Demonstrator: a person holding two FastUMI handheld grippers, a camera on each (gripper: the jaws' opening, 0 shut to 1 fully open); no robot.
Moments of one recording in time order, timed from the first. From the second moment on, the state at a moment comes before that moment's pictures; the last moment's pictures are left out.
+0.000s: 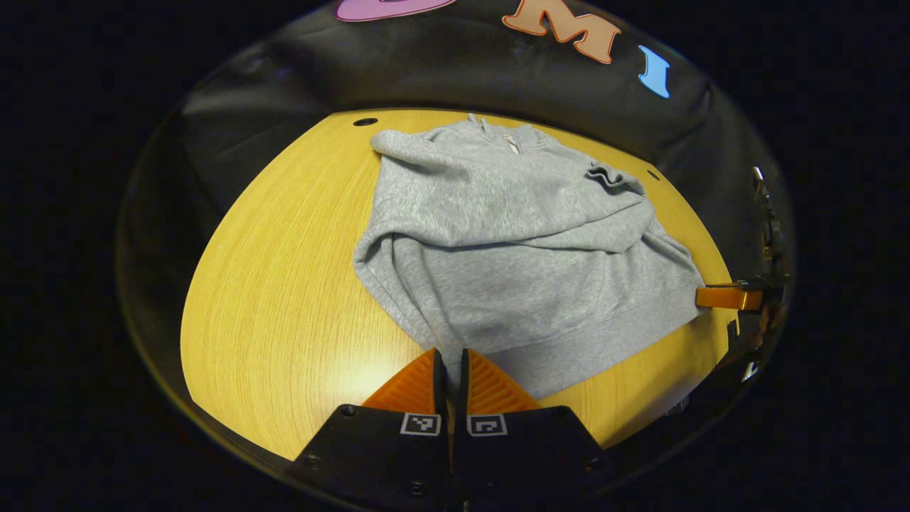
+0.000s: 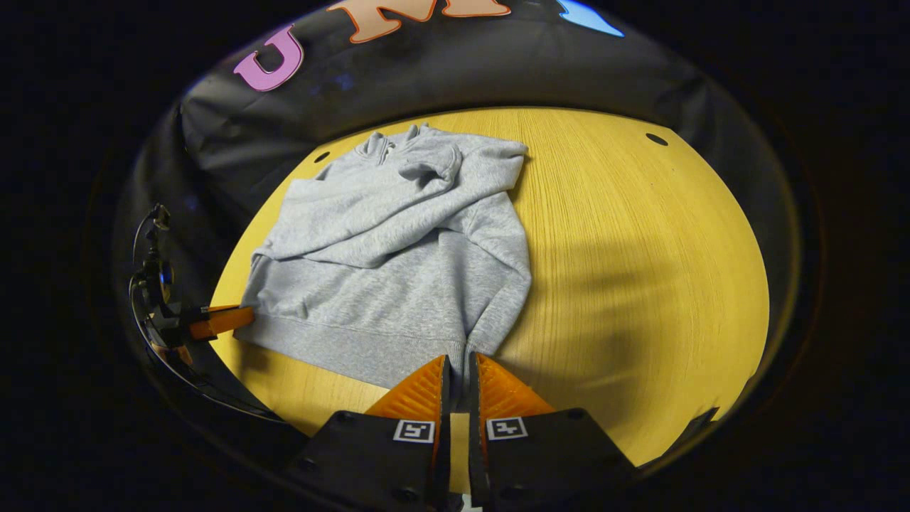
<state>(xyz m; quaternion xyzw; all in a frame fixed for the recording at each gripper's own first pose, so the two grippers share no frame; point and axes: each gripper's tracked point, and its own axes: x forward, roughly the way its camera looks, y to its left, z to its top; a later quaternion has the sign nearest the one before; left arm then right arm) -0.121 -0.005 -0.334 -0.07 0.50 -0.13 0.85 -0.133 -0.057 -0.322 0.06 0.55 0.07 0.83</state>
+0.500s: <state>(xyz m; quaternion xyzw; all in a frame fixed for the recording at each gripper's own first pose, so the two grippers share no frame) -0.072 0.003 -0.280 -0.12 0.46 -0.11 0.87 -0.079 -0.046 -0.271 0.17 0.52 0.07 0.84</state>
